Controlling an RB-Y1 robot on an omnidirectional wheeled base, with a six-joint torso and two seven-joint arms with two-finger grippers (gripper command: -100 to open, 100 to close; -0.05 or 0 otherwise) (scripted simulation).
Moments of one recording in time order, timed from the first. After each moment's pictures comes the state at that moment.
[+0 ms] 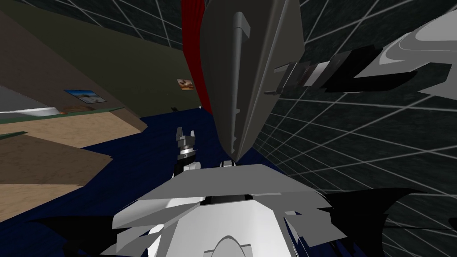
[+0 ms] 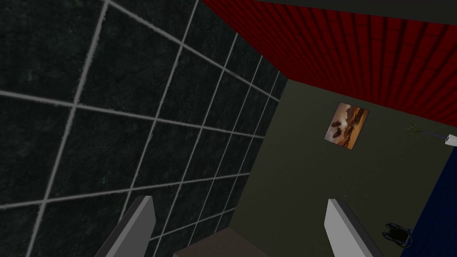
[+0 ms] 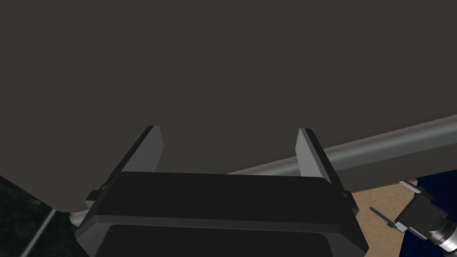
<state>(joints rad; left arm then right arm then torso) 0.51 -0.04 -0.03 -2.20 0.11 -0.45 0.04 0.25 -1.80 -0.68 -1.78 0.50 -0.54 0.34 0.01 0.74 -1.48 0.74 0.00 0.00</state>
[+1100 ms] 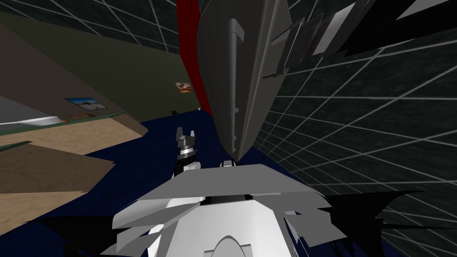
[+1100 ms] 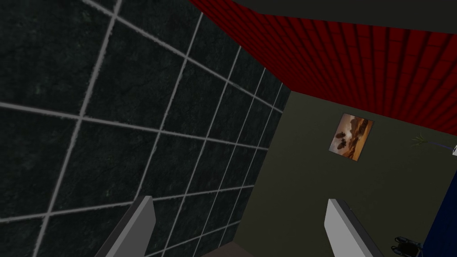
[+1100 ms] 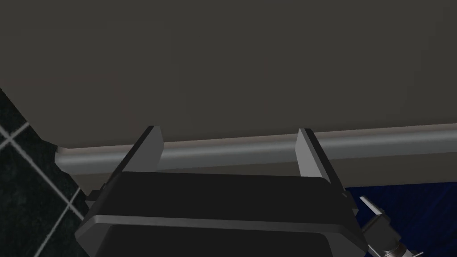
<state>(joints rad) 0.51 -0.04 -0.03 -2.20 0.11 -0.45 0.04 0.18 -2.07 -0.71 -1.65 0.45 -0.57 0.45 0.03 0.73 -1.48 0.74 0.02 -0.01</state>
